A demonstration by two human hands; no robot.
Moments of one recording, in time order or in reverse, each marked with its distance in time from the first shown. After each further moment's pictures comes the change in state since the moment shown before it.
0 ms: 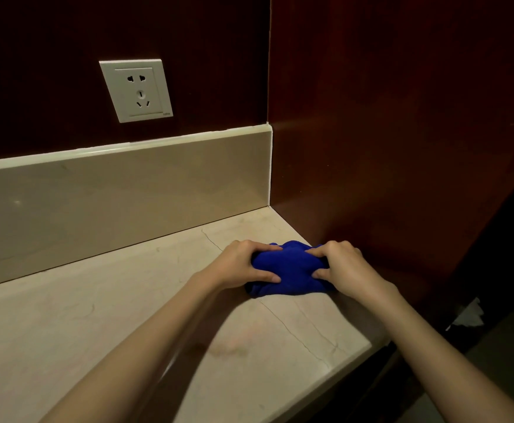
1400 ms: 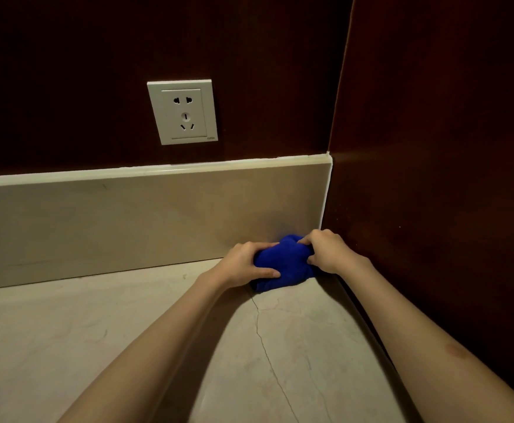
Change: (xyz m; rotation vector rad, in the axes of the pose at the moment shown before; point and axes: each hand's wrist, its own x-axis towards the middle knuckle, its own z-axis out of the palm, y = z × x) left_hand 0.055 -0.075 -0.047 -0.024 0.181 -0.258; right_hand 0.194 -0.046 -0.003 -0.020 -0.137 -0.349
